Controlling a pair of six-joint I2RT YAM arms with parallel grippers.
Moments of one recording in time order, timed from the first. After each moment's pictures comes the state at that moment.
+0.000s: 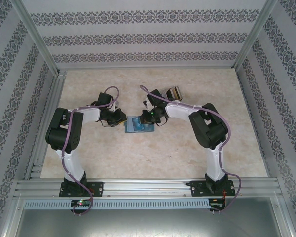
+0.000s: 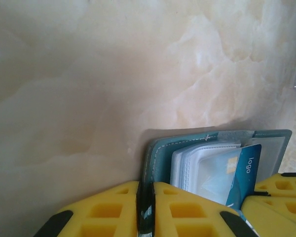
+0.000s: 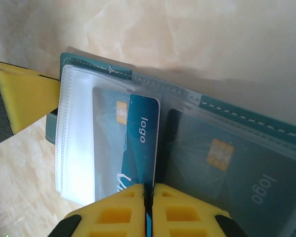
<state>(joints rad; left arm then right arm) -0.20 1.88 1.01 -0.21 0.55 -0.61 0.59 2.05 1.36 -0.42 -0.46 0.55</state>
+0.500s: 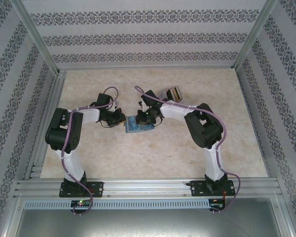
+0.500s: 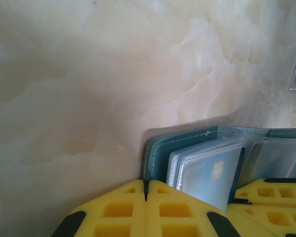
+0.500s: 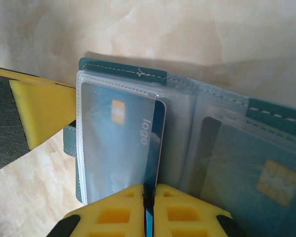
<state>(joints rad) -0.19 1.88 0.99 -0.18 0.56 -0.63 0.64 2.10 1.42 -0.42 -0.43 0.60</state>
